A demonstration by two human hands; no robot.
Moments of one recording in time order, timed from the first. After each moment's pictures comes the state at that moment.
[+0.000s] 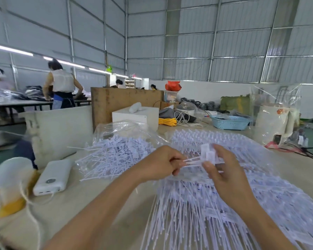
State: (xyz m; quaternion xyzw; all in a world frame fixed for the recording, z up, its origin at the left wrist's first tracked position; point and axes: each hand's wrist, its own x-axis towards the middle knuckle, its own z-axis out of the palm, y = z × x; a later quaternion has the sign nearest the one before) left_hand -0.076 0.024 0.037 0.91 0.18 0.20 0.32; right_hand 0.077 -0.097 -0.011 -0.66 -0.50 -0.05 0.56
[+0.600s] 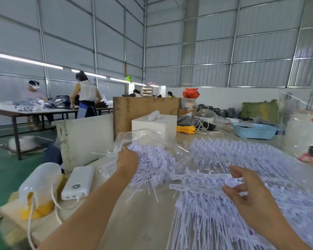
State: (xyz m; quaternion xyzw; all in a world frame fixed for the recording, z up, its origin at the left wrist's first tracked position) left_hand -0.117 0.185 -0.012 0.80 0.57 0.08 -0.18; right_hand 0.075 -0.093 -0.019 -0.72 -0.50 -0.03 0.48
